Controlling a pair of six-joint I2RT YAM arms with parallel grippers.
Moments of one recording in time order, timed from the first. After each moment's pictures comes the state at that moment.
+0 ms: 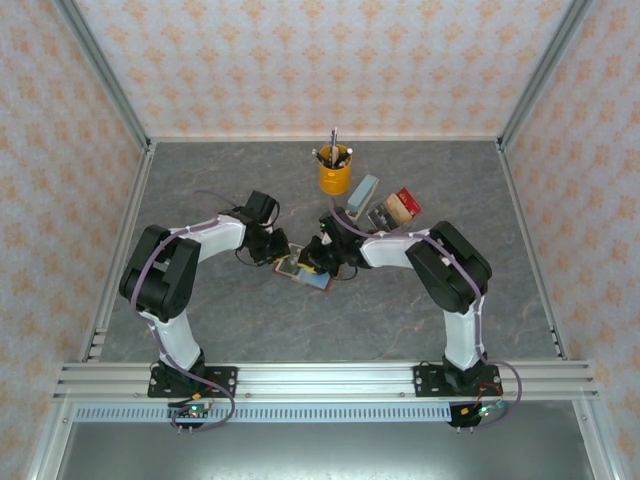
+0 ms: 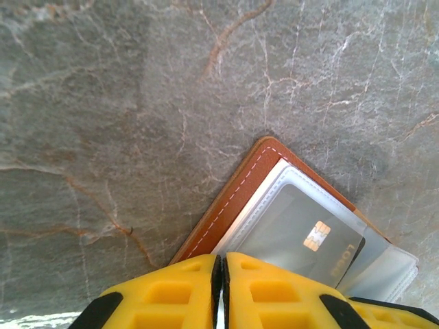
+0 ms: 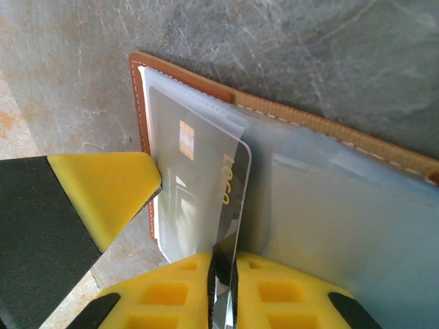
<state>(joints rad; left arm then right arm) -0.33 1.80 1.03 -0.45 0.29 -0.78 0.71 1.97 1.08 0.02 -0.49 1.15</state>
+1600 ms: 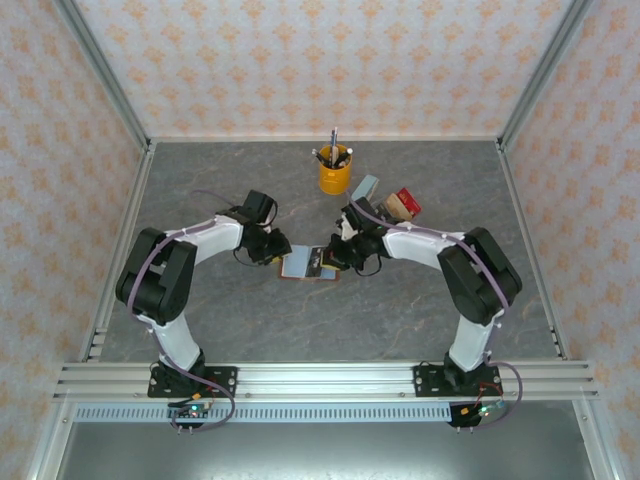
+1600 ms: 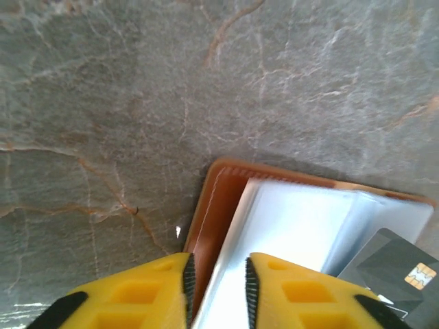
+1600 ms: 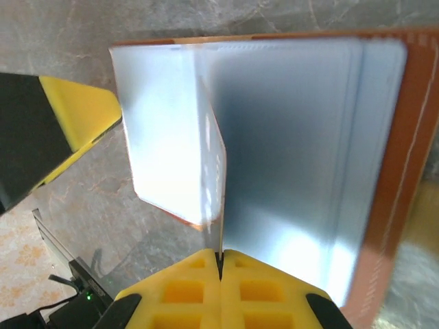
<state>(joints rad) -0.31 1.76 1.02 -0.47 0.31 -0.78 0.60 1.78 1.06 -0.33 -0.55 0.78</state>
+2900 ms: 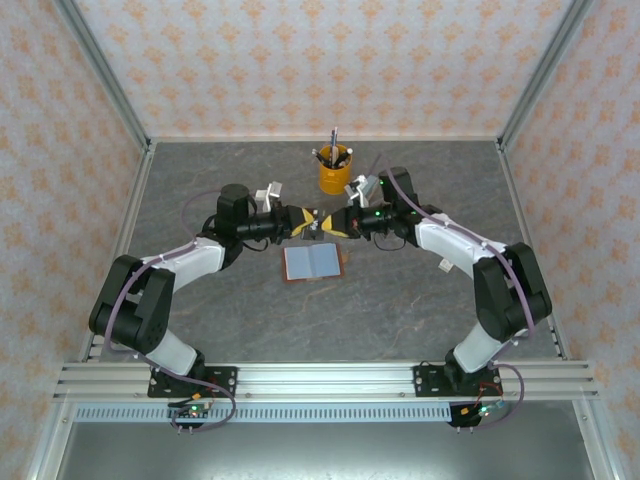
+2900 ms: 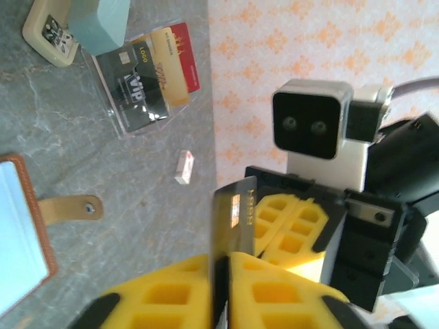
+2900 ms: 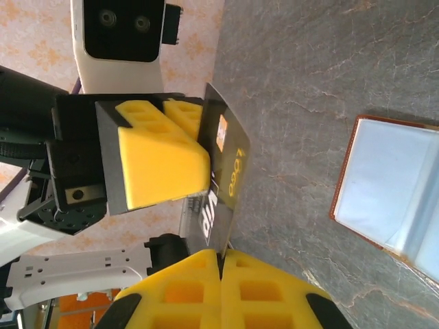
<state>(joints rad) -0.29 1.55 0.78 0.43 0.87 -1.16 0.43 1.63 1.06 -0.08 -1.00 0.77</state>
